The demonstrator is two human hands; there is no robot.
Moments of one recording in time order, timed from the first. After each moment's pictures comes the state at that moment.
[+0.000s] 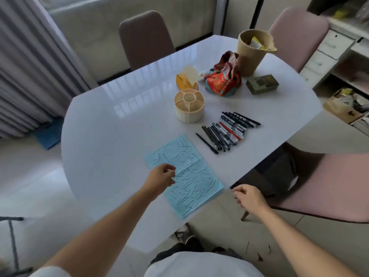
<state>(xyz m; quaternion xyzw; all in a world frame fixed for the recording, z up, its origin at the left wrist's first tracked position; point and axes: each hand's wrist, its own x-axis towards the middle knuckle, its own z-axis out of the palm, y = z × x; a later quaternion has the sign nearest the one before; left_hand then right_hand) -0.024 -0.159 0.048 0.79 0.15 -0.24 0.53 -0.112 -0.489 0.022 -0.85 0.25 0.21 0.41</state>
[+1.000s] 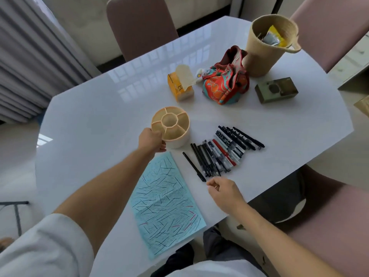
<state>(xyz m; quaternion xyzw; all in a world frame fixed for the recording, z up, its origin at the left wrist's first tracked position) 0.214 -0.238 0.053 0.77 0.33 -0.14 0.52 0.051 -0.505 0.020 -0.87 0.06 0.26 0.41</state>
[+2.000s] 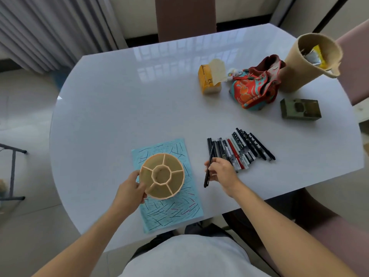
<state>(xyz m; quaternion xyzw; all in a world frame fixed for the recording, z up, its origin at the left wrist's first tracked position) -0.033 -0.181 0.045 0.78 0.34 -0.17 0.49 0.106 -0.473 0.019 -0.68 0.14 0.34 0.63</state>
